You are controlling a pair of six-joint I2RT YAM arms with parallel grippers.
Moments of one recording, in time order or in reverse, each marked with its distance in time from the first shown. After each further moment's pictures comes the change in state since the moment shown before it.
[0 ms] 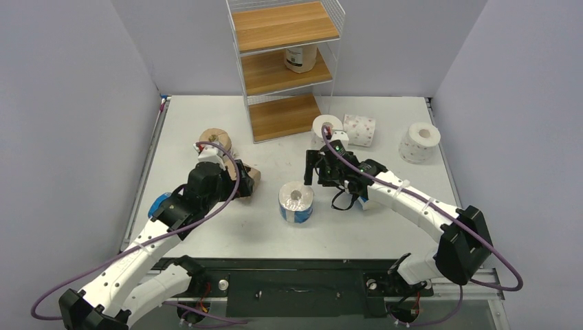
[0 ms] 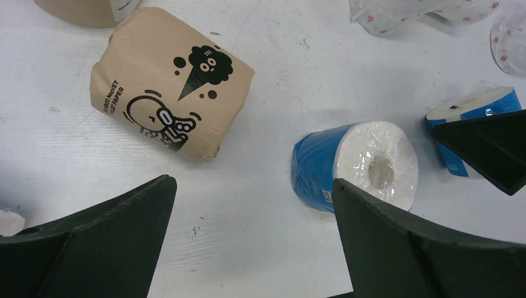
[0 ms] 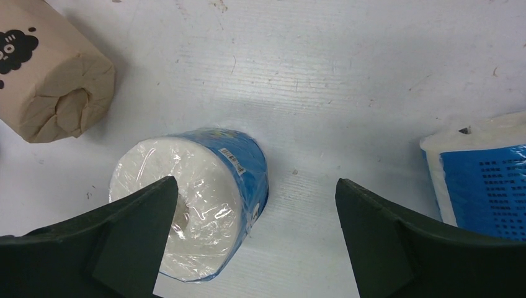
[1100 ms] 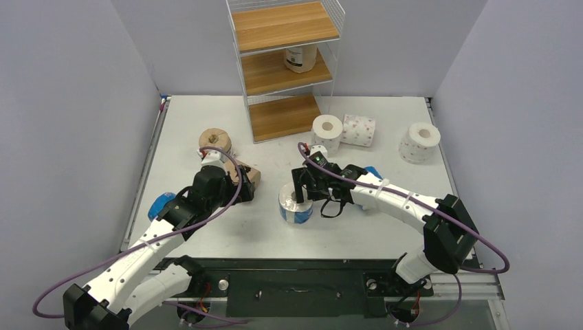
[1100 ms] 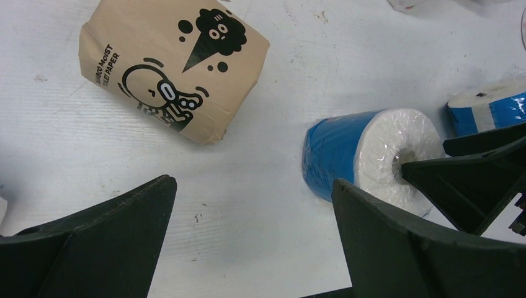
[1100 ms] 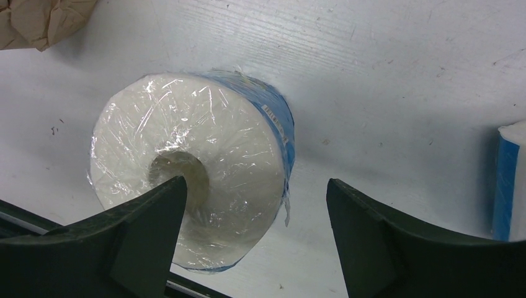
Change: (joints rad) left arm 0.001 0.016 -0.066 0.005 0.013 -0.045; right arm 0.111 0.122 0.005 -0.034 -0.060 -0.076
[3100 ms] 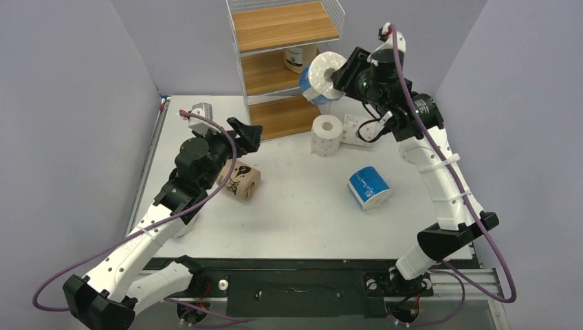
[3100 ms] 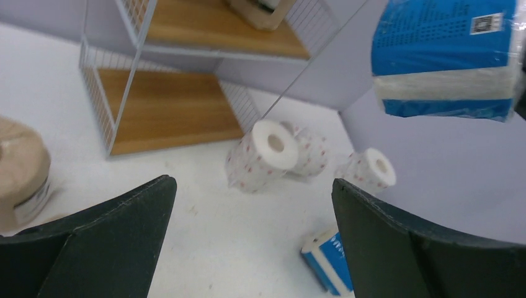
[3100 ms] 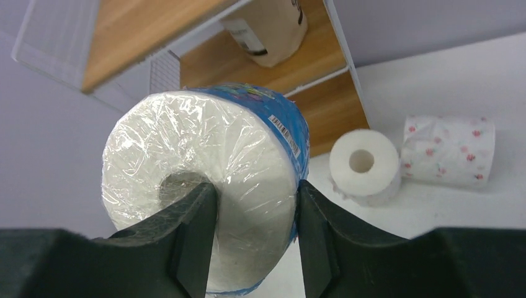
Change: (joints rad) left arm 0.019 0.111 0.233 0.408 -0.023 0.018; right arm -0.329 0.042 0.896 -0.215 0.067 0.079
